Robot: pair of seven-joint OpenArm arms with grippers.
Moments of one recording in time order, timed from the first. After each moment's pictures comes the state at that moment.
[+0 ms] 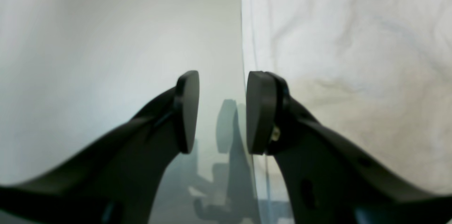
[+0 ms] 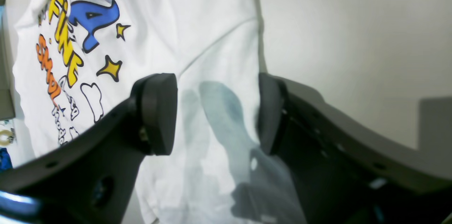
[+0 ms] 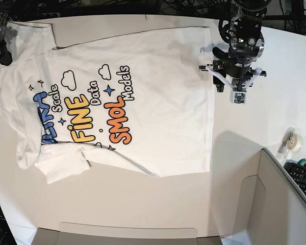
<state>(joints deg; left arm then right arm) 18.5 -15.8 2.5 116.5 -9.0 11.1 54.3 -14.7 23.6 61.0 71.8 62.5 32.0 -73.1</state>
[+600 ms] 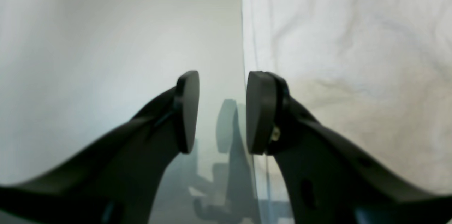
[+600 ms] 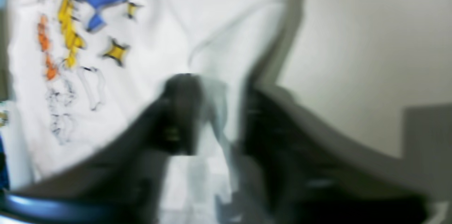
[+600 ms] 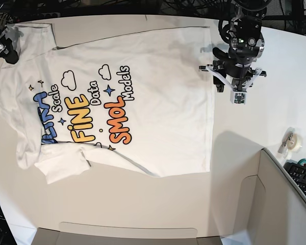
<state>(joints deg) 18.3 -15.7 2.4 116.2 -9.0 11.1 54.2 -16.4 21.8 57.8 72.7 60.6 32.9 -70.7</state>
